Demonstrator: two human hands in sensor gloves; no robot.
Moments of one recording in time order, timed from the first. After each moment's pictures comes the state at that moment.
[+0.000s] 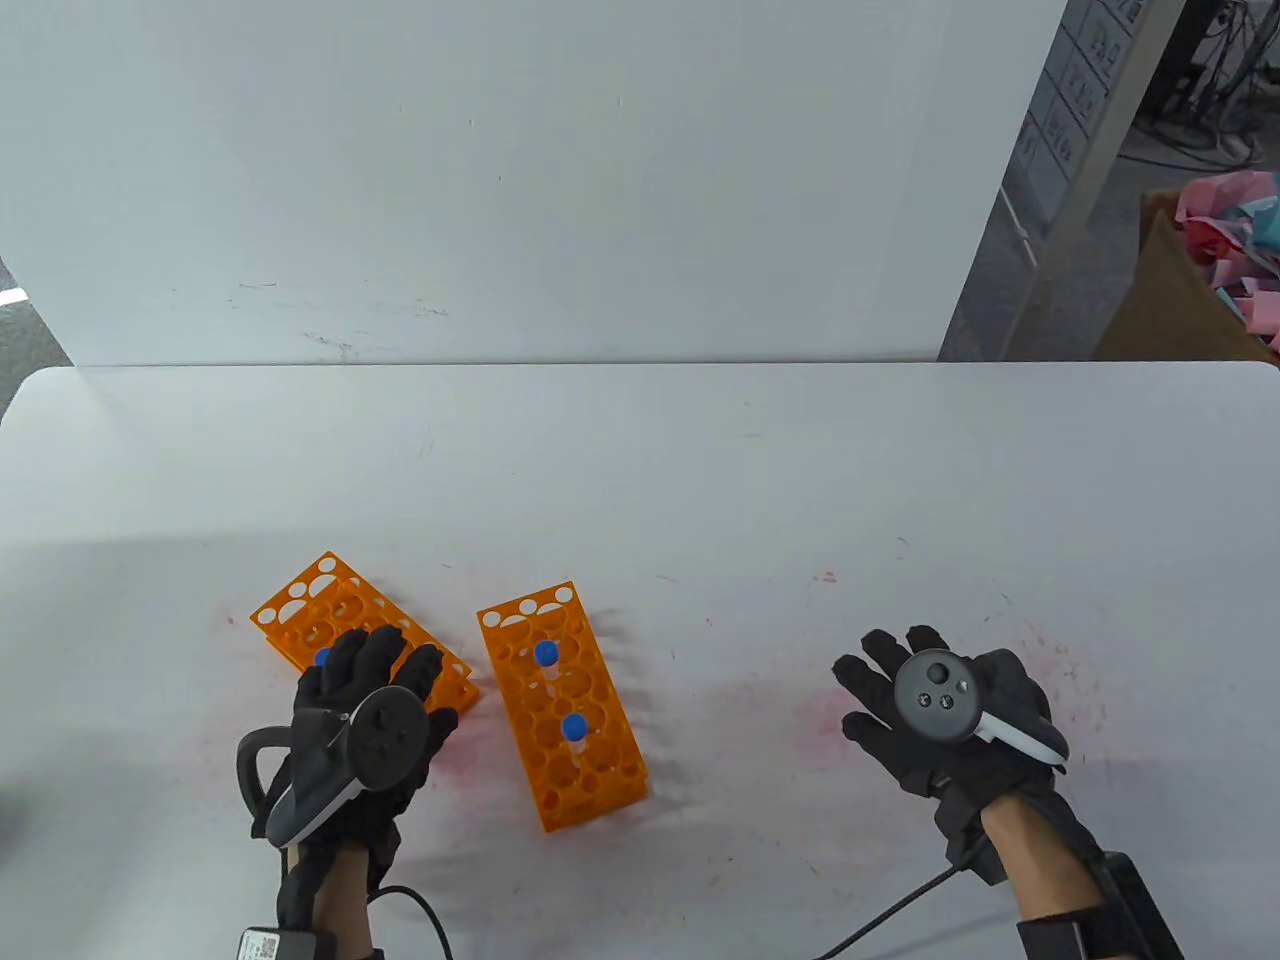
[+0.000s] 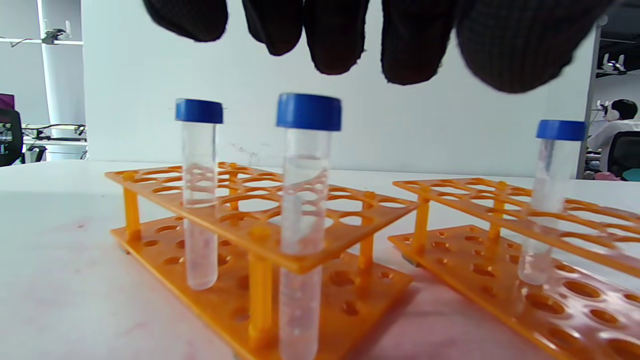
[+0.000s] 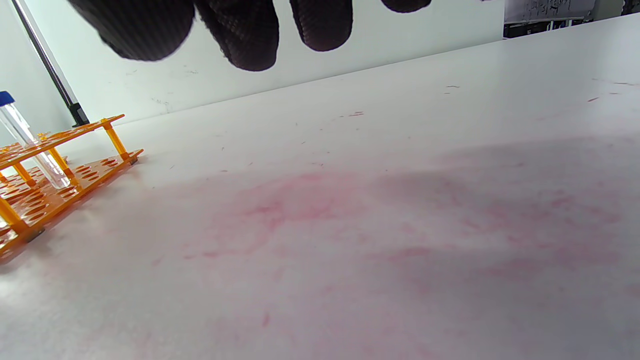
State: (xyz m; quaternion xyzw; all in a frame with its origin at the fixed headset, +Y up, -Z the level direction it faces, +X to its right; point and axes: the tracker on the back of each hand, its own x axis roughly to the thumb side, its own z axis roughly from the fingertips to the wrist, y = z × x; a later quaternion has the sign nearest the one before) left_hand -0.243 -0.660 -0.294 0.07 -0.04 0.02 1.00; right_hand 0.230 -0.703 -0.335 0.16 0.10 0.98 0.12
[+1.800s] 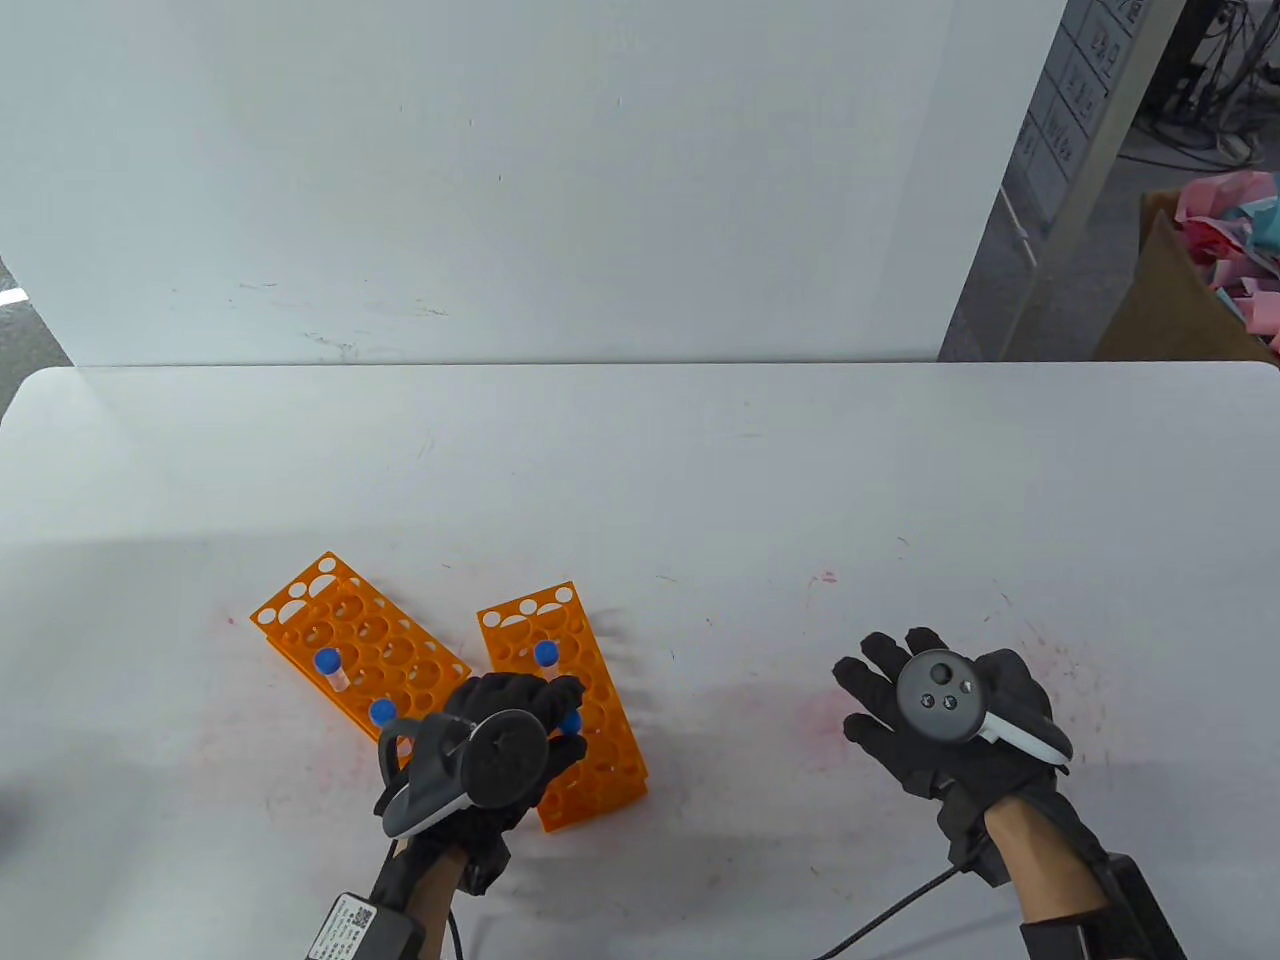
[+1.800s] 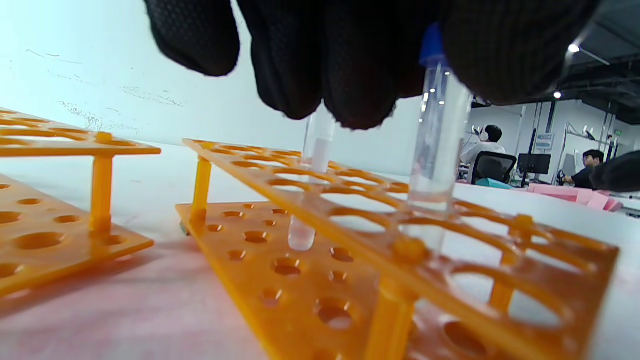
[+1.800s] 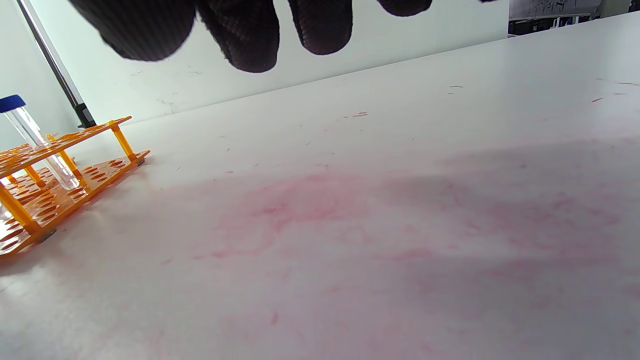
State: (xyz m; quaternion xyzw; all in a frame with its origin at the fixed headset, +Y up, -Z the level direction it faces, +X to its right) left_hand -0.165 -0.679 -0.298 0.07 -0.18 0.10 0.98; right_hand 0.231 -0.703 -0.334 0.16 0.11 0.97 0.12
